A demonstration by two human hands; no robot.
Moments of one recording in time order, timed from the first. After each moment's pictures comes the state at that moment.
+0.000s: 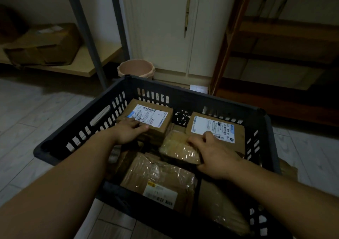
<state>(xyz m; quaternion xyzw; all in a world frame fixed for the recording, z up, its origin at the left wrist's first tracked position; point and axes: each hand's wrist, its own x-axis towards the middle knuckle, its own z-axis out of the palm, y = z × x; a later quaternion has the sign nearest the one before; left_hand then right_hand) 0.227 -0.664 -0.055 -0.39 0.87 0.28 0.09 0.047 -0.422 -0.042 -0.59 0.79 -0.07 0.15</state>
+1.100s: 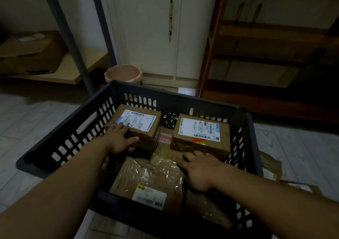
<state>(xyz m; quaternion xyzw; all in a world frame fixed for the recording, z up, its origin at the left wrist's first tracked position) 0.220 -0.652 -0.060 -0.41 0.88 0.17 0.15 0.063 -0.408 -0.049 -0.62 0.74 0.16 0.19</state>
